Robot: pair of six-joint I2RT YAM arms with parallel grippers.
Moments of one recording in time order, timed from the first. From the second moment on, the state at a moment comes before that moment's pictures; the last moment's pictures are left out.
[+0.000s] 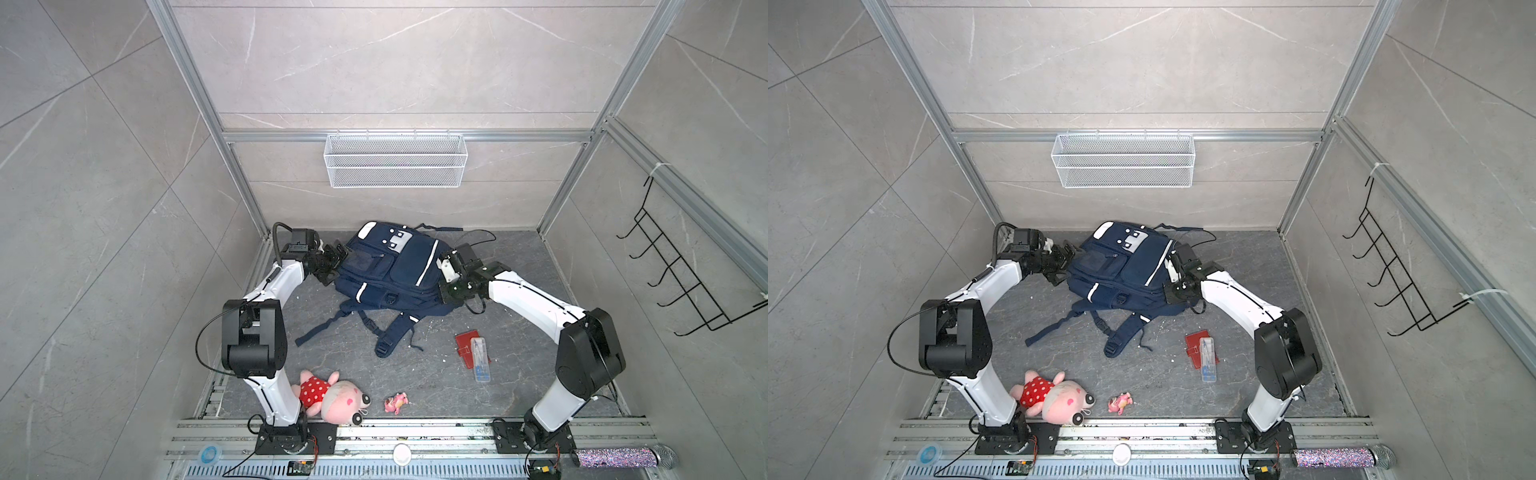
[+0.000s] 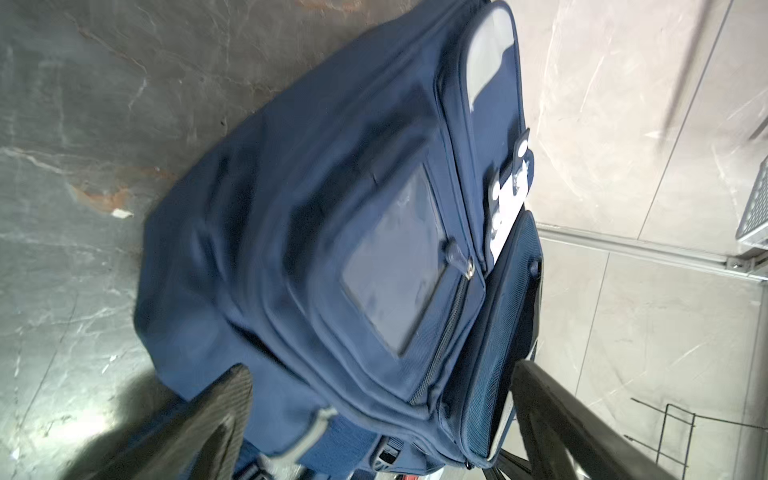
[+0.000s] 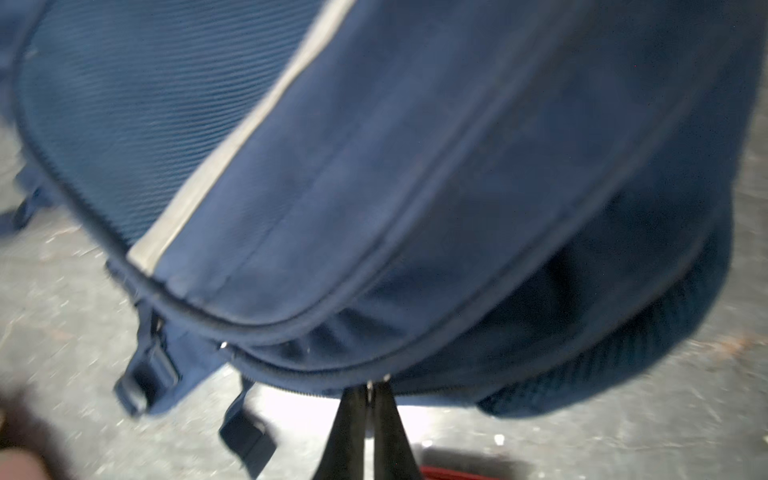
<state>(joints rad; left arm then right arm) -0.08 1.78 1.35 -0.44 0.54 -0.81 0.51 1.71 1.35 -0.71 -0.09 0.21</state>
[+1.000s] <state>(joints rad) -0.29 1.72 1.08 -0.18 0.71 -1.07 0.71 1.77 1.41 -0.63 -0.20 0.28</state>
